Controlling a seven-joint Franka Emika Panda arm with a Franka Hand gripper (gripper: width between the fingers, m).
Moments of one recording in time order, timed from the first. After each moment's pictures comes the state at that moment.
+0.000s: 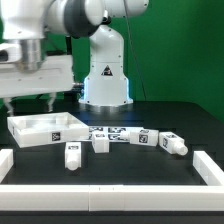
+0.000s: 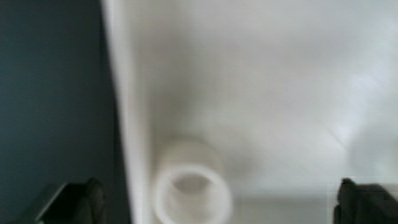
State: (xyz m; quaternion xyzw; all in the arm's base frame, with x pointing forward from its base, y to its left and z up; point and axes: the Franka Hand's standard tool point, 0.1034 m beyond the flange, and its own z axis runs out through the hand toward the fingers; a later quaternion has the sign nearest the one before) arm 0.357 -0.225 0.048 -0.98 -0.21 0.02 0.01
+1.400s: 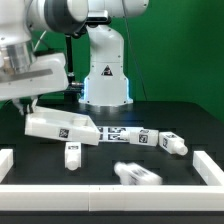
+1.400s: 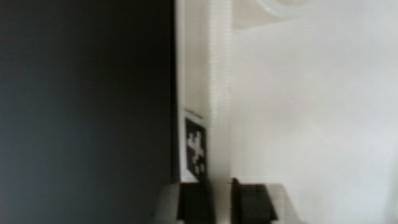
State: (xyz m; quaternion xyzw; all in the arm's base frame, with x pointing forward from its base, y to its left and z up) arm 0.362 -0.197 0.069 -0.99 -0.06 0.08 0.07
